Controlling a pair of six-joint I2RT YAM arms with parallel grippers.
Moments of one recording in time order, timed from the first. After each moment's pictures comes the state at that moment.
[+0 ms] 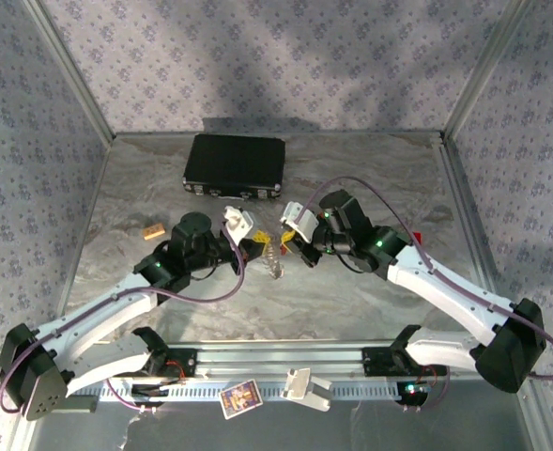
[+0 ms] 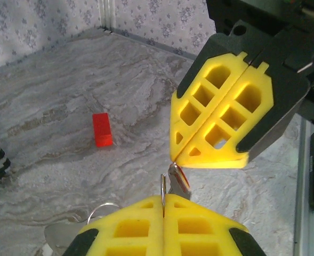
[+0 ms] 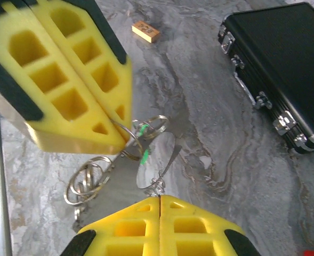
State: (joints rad) left arm -0.77 0.99 0.70 -0.04 0.34 -0.03; right arm 0.77 1.17 0.99 -0.43 -0.28 -0.29
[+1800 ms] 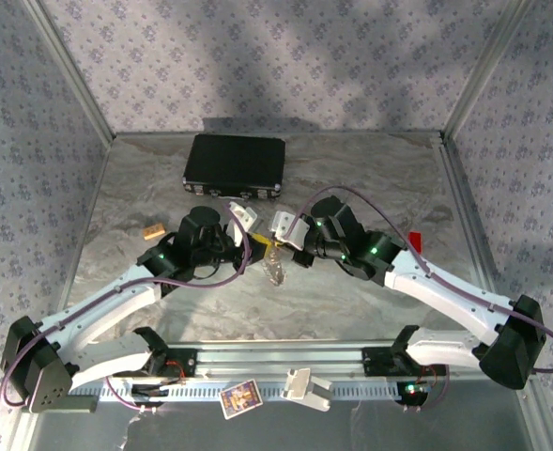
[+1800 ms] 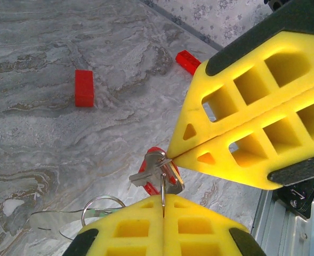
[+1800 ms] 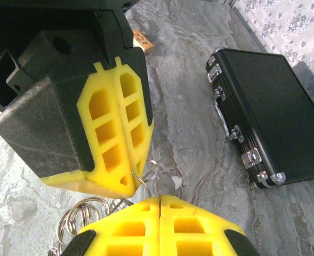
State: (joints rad) left arm -0.77 1.05 0.77 -0.19 0.37 -0.17; right arm 0.87 1.17 0.99 -0.36 -0.15 -0.47
